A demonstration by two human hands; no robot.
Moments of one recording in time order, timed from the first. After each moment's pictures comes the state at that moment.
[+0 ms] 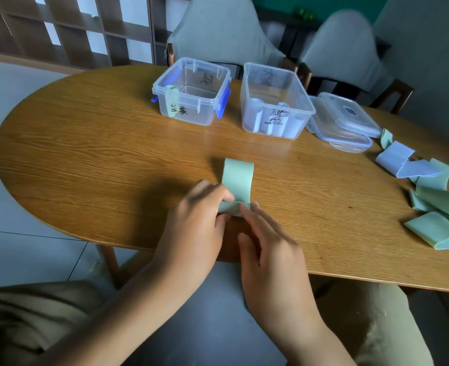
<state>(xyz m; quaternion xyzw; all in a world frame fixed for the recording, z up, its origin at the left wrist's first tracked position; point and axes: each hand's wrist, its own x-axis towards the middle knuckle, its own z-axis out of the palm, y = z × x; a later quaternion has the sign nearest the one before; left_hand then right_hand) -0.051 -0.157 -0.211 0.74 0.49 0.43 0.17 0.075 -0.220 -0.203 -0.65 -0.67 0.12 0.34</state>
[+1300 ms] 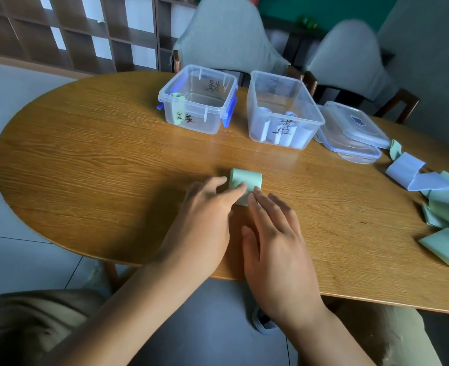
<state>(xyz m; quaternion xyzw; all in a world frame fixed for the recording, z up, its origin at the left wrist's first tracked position) -0.051 -0.124 -0.212 0.77 0.53 0.33 0.12 0.082 -0.181 -0.215 -0.65 -0.71 0.00 0.26</state>
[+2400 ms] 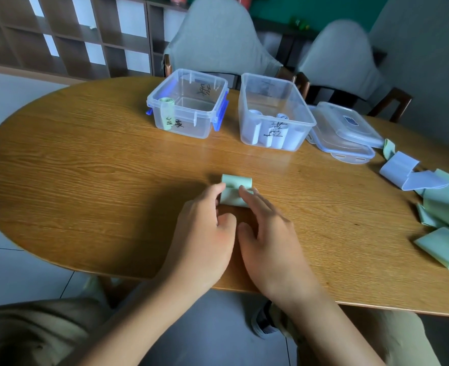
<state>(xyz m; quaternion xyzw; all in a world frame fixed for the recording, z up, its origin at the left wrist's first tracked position) -0.034 -0.136 -0.199 0.63 0.57 0.39 0.35 0.085 -0.159 -0.188 -0.67 -0.66 0.19 0.27</state>
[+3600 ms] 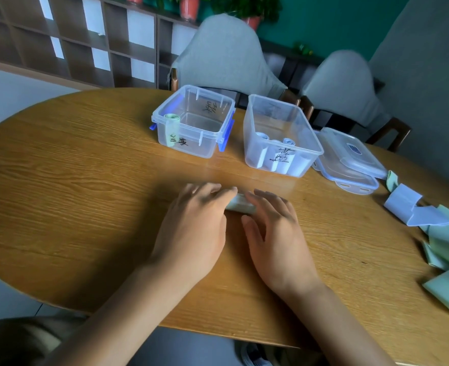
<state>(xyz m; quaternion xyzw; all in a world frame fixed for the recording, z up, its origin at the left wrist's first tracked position) -0.046 -0.075 -0.206 0.77 0.55 0.31 0.08 0.114 -0.096 -0.209 -0.63 -0.72 0.04 0.28</state>
